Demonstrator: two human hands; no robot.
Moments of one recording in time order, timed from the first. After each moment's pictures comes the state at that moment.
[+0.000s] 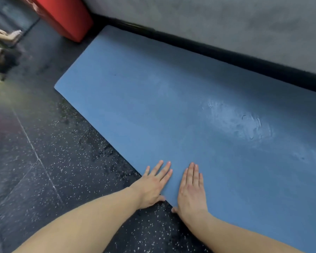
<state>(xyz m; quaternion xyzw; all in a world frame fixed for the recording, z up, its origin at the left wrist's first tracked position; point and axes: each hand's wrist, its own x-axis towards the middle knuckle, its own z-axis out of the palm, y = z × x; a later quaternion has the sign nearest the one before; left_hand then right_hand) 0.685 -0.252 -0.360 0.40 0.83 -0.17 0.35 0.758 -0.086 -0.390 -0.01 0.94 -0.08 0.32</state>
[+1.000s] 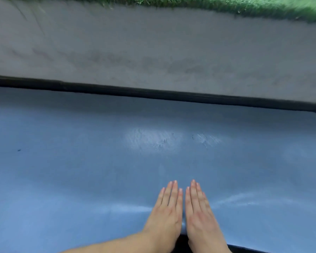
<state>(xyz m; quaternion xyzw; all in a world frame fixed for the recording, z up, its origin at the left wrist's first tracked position) 0.586 -0.212 -0.355 0.63 0.76 -0.01 0.16 0.714 -0.127 -0.369 0.30 0.95 -0.04 0.09</state>
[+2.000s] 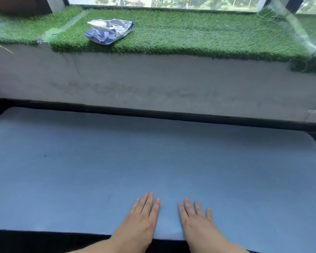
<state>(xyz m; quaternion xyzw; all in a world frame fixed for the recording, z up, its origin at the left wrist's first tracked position) 0.573 -0.278 -0.286 0.59 0.79 -0.01 0.14 0.709 -0.126 -0.257 0.27 0.90 -0.12 0.31</state>
